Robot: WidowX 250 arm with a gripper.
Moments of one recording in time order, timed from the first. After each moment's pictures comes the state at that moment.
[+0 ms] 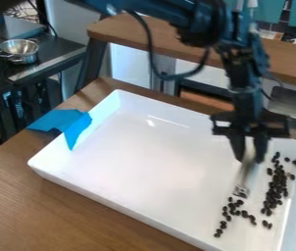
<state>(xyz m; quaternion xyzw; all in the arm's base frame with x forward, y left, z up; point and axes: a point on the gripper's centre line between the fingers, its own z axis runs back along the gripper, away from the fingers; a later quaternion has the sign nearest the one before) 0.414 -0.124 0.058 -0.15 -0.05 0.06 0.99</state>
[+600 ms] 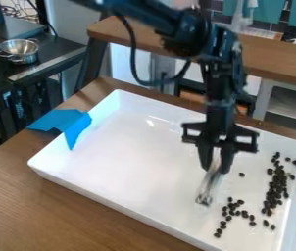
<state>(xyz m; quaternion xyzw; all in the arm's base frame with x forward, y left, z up) 0.385 -0.100 0.030 -0.07 0.00 0.07 0.99</state>
